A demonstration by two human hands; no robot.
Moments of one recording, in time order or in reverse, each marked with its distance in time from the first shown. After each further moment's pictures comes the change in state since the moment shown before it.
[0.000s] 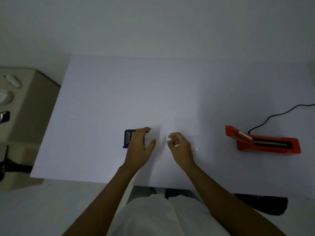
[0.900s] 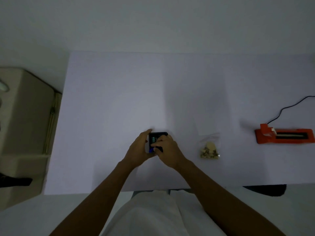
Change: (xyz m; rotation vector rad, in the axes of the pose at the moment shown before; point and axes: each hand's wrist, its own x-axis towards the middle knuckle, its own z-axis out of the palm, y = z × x) left_hand 0.046 -0.136 -0.075 -0.093 -0.487 -0.025; right_hand 0.006 -0.039 0.153 -0.506 -0.295 -0.219
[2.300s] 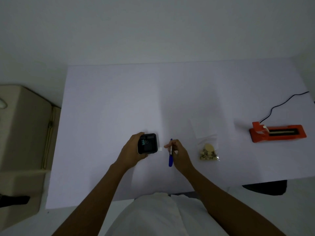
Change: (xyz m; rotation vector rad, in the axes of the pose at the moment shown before) left_hand -0.002 0.004 -0.041 0.150 0.051 0.053; right_hand -0.021 0.023 -0.011 0.763 0.252 0.366
